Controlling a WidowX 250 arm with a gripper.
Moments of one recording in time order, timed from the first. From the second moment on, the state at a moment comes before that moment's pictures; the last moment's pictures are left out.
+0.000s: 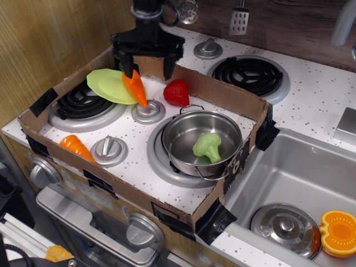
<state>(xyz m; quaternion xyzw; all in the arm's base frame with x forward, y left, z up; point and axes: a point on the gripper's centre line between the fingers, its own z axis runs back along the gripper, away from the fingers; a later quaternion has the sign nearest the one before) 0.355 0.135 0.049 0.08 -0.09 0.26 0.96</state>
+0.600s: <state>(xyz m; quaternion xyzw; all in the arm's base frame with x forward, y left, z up) 0.383 0.162 0.039 0.12 -0.08 0.22 0.96</state>
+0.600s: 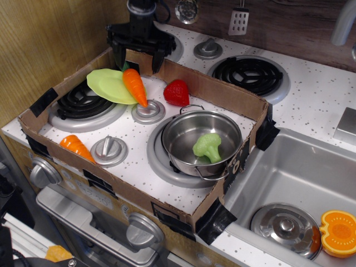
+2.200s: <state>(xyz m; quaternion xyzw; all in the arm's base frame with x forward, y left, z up) 0.378 0.149 0.066 0.18 -0.11 0.21 0.96</state>
